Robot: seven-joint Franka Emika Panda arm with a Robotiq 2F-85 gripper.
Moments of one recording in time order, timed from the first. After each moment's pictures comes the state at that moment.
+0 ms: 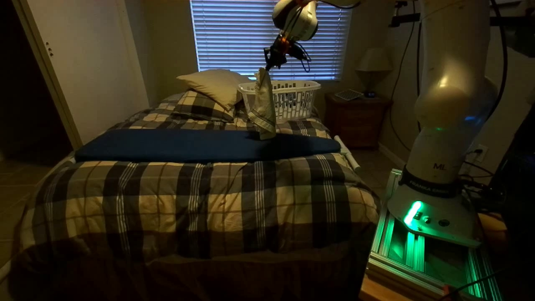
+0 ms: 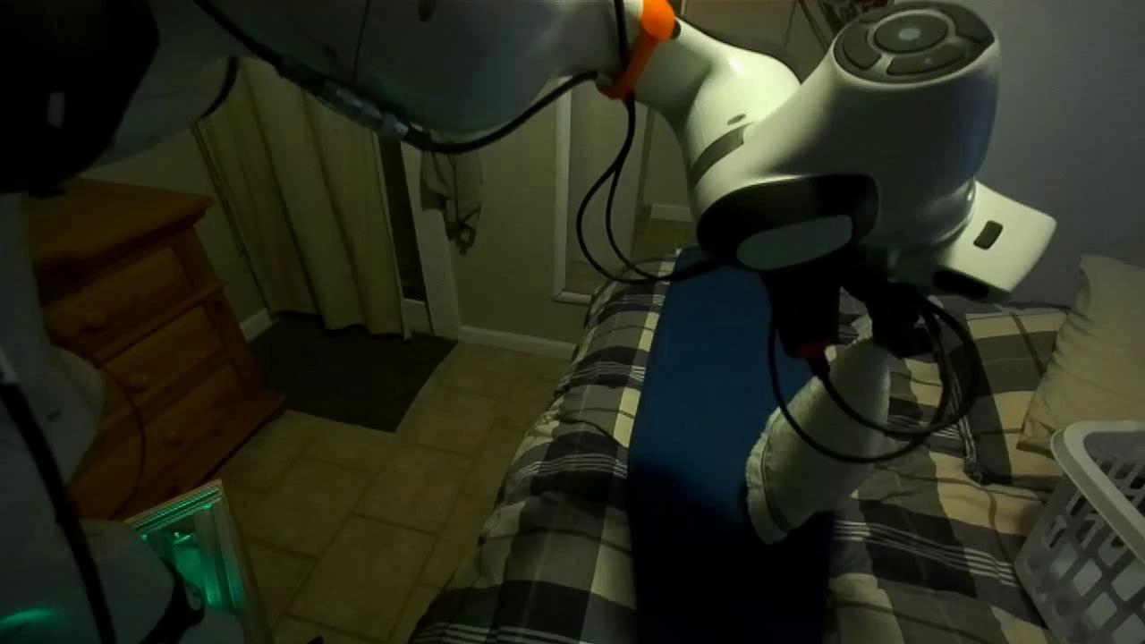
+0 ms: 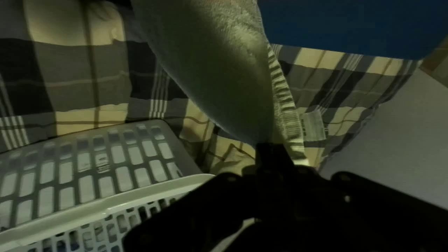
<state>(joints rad) -0.35 0.35 -0.13 -1.66 0.48 2.59 -0.02</state>
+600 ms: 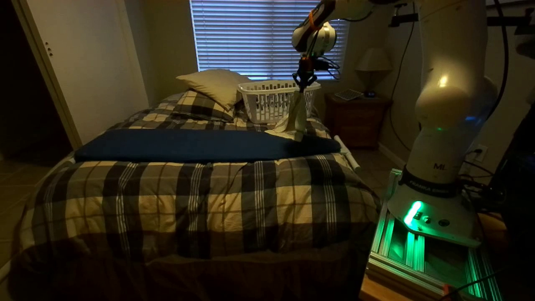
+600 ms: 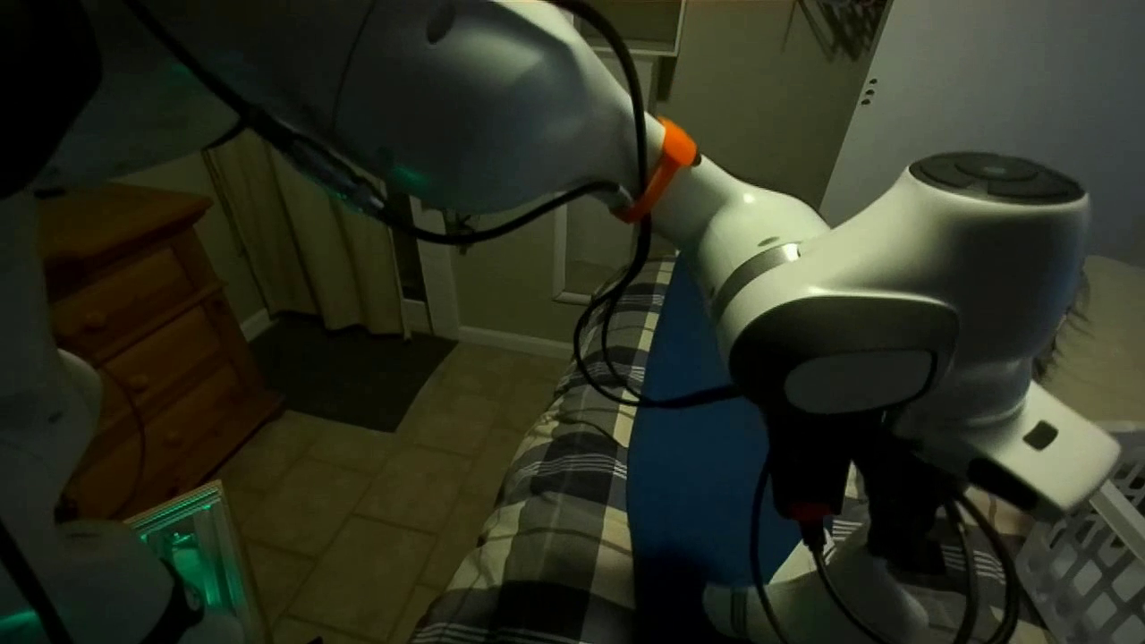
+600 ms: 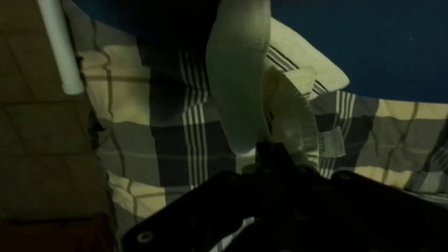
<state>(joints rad) -0.34 0.38 -0.33 -1.76 0.15 2.39 0.22</state>
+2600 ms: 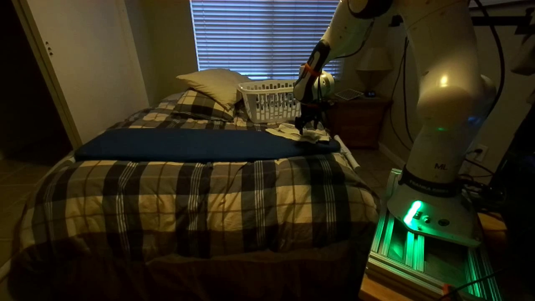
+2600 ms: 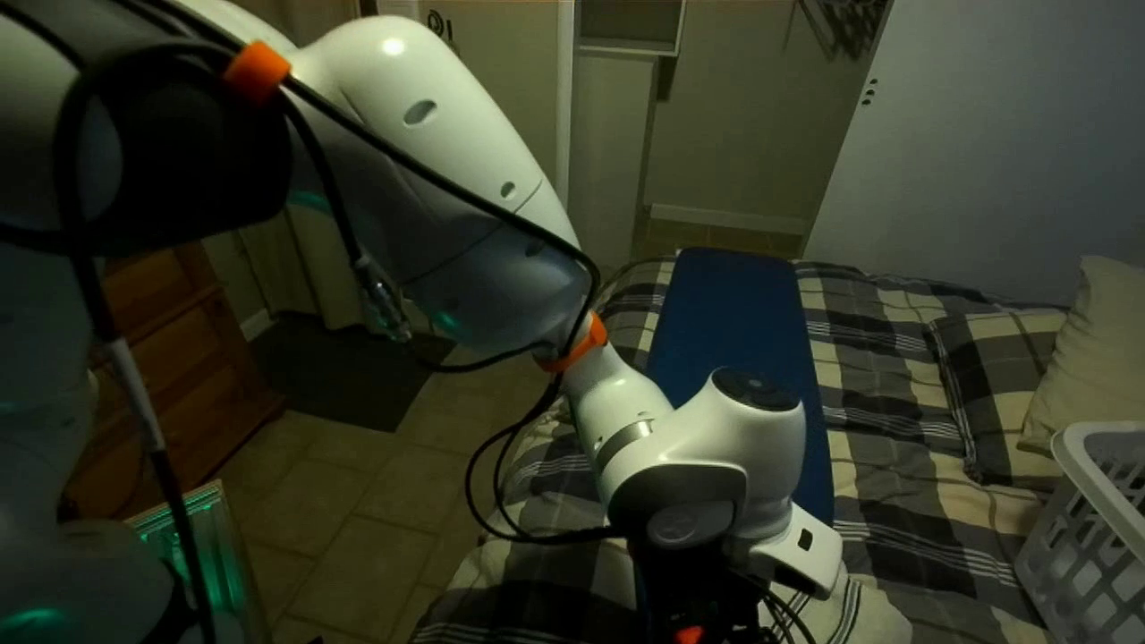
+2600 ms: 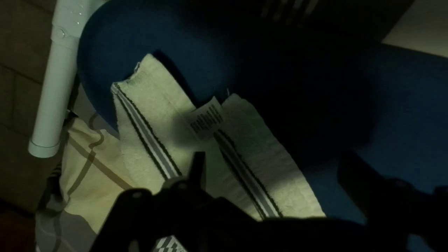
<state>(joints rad) -0.31 0.52 -0.29 -2.07 -0.09 2.68 0.03</state>
